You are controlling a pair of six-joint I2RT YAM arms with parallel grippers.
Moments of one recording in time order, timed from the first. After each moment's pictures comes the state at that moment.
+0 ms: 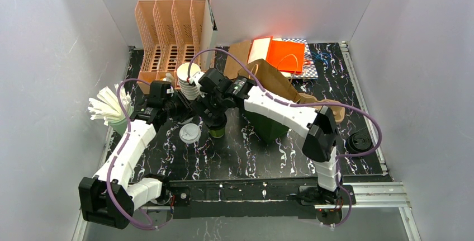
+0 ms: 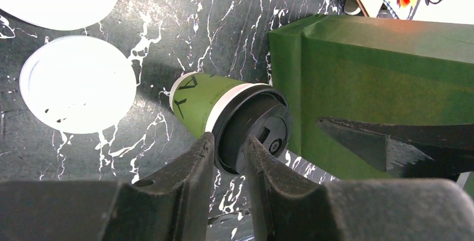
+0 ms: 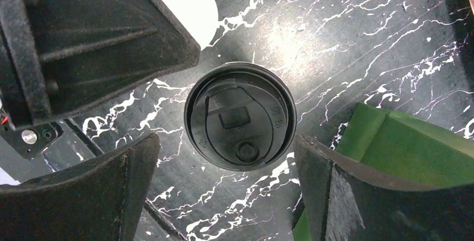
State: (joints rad) left arm -0.21 1.09 0.89 -0.62 0.22 -0.84; right arm 1.06 1.97 1.93 -0.87 0.01 0.09
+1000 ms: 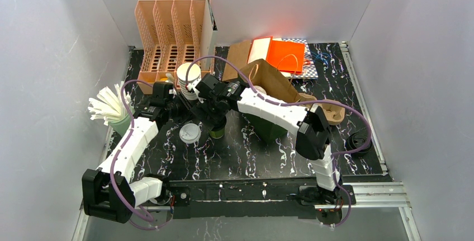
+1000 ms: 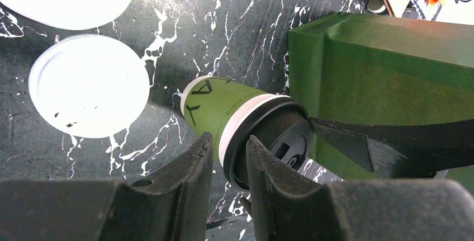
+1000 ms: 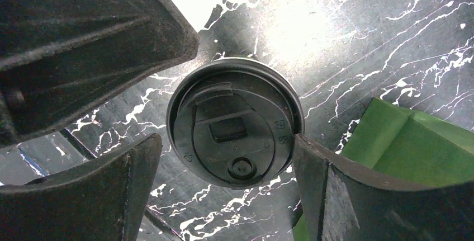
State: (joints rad) left arm -0.21 1.14 0.86 -0.59 0.23 -0.82; right arm 1.06 2.05 1.94 -0.90 0.00 0.07
